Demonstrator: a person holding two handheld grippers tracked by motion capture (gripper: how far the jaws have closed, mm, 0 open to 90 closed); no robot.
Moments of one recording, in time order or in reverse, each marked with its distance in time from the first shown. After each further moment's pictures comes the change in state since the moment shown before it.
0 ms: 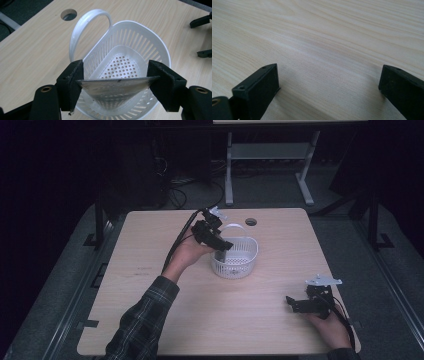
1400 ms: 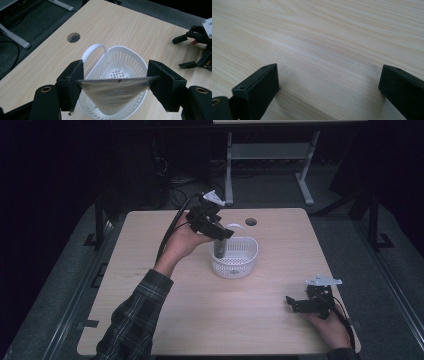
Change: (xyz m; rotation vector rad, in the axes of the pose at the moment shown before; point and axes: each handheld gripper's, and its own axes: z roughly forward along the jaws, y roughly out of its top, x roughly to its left) left arm -0.010 0.030 -0.054 -0.090 0.008 0.044; right arm 0.000 0.000 0.000 0.000 0.001 0.000
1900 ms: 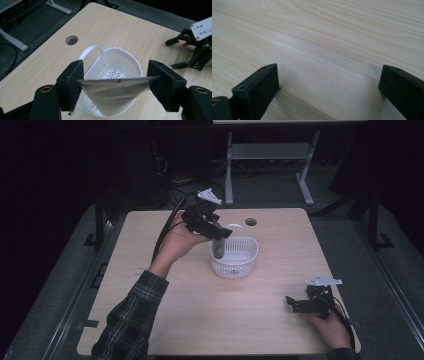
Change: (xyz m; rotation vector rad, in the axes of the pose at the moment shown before) left arm -0.003 0.001 -0.017 -0.031 -0.013 -0.004; right arm 0.000 0.000 0.000 -0.001 -0.001 0.000
